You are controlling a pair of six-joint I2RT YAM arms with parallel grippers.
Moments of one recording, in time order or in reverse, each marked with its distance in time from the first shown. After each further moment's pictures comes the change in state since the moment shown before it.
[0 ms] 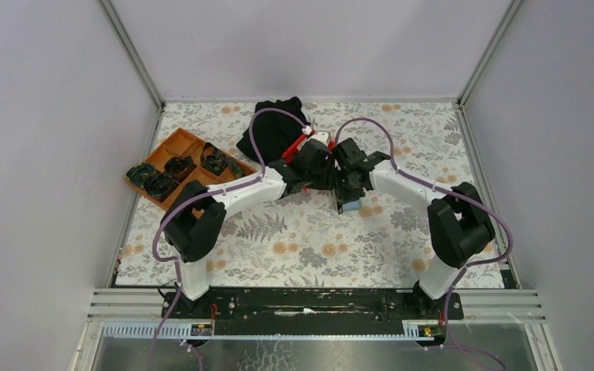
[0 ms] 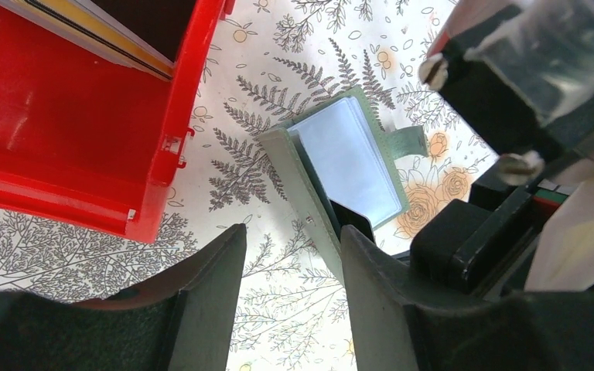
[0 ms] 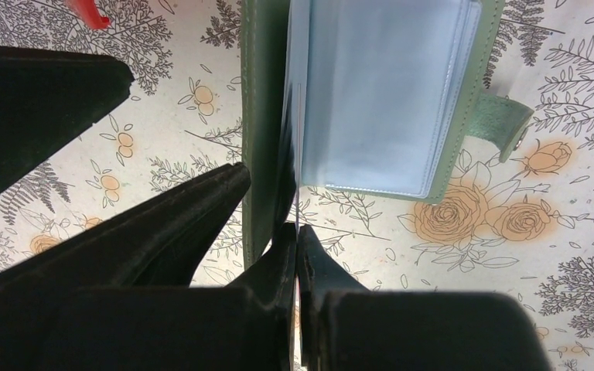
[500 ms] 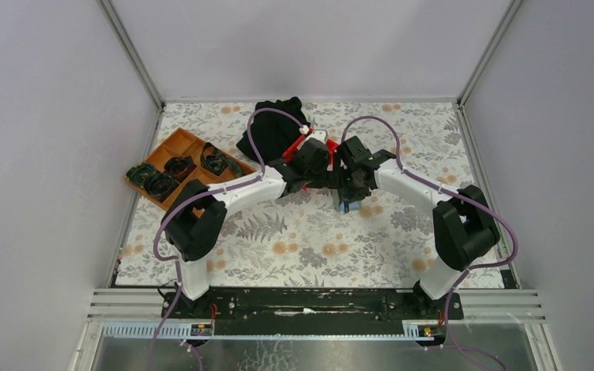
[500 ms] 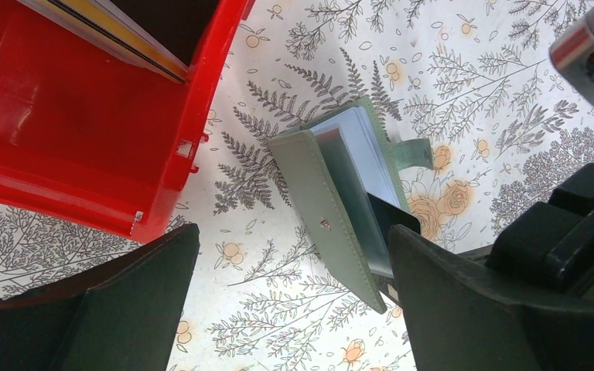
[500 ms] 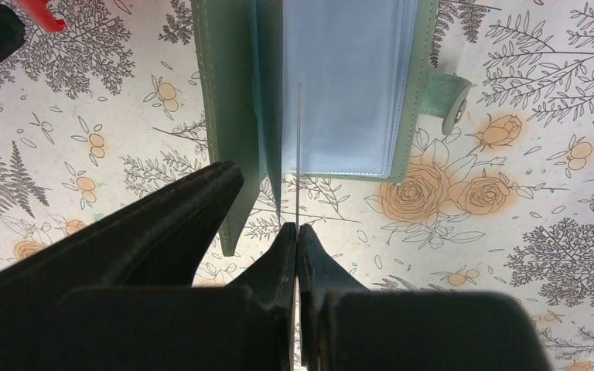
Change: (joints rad) left arm 0.008 0.009 0.006 0.000 -0.017 -0.039; right arm -0.021 -0.033 0.000 -0.049 0.036 0.012
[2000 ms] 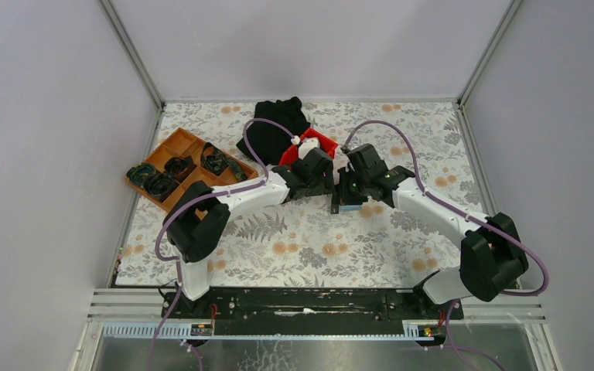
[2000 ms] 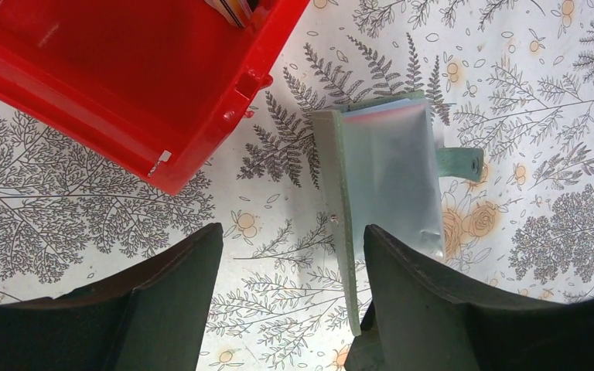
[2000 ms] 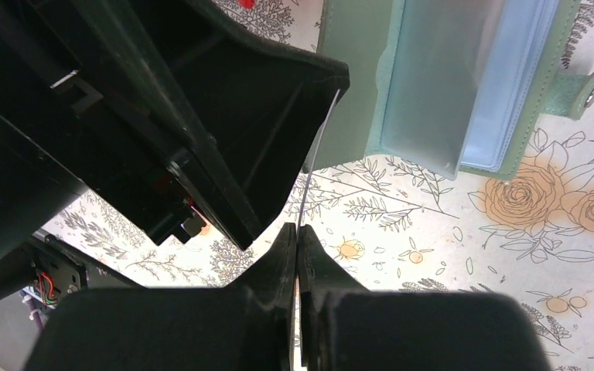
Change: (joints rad) left arm -0.037 0.002 -0.036 -0.067 -0.143 -0.217; right arm 0.016 -0.233 -0.181 0.202 -0.190 0.067
